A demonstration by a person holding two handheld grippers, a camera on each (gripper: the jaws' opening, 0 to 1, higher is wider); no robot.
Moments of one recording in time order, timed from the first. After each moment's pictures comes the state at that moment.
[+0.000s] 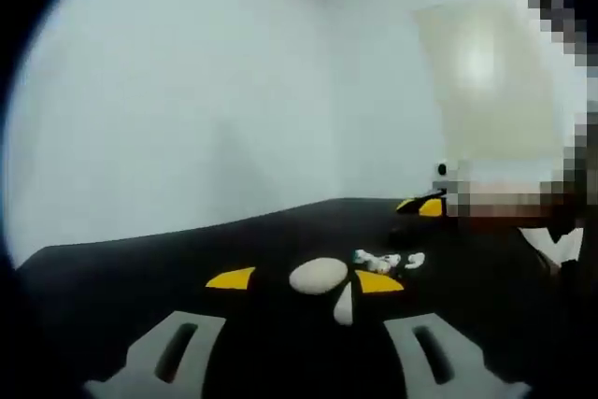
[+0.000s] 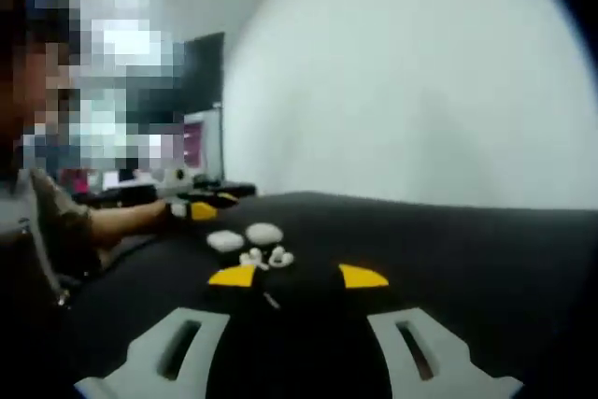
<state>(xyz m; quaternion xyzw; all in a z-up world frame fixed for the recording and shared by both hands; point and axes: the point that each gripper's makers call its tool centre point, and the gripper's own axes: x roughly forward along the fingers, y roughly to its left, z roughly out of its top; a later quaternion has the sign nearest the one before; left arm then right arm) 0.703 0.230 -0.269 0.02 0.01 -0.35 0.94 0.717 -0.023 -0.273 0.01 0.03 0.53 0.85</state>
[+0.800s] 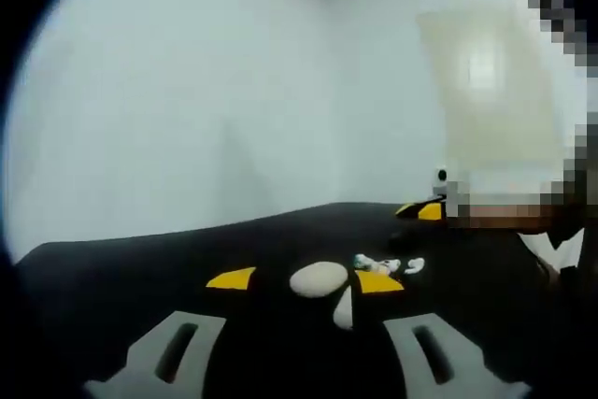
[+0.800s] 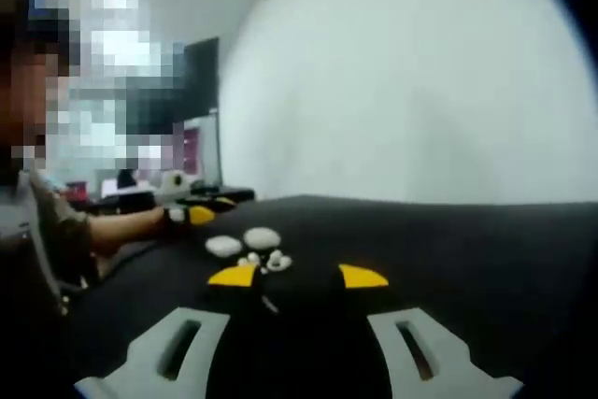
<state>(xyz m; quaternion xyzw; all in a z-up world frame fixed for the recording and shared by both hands) 0.702 0.229 -0.267 0.01 0.00 -0.35 0.94 0.722 -0.027 -0.271 0.03 0.03 0.53 0.85</state>
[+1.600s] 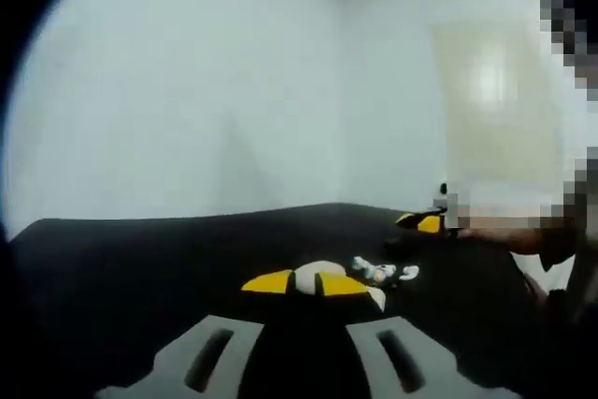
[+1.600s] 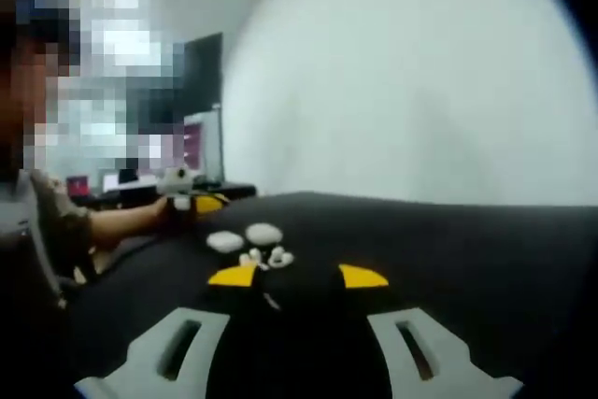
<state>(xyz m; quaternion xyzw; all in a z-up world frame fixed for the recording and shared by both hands) 0.702 0.239 -0.267 -0.02 0.03 -0.34 0.94 0.717 -0.024 -0.273 0.01 0.03 0.53 0.84</state>
